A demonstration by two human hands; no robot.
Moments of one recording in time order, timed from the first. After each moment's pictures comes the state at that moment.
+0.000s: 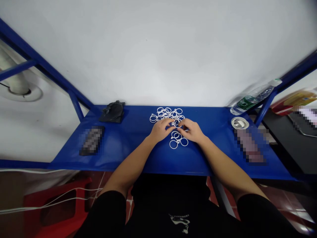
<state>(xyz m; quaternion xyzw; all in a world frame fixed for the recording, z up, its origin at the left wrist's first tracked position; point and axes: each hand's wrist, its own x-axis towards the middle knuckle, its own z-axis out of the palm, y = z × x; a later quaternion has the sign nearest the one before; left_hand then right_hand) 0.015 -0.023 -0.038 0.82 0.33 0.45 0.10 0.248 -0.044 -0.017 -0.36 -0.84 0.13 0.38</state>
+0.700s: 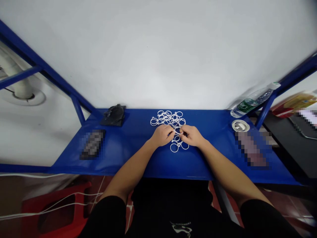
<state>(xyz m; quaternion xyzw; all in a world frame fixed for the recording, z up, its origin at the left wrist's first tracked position) 0.015 -0.033 -0.027 0.88 0.31 0.36 0.06 0.247 -0.044 -0.015 -0.36 -0.87 0.15 0.30</state>
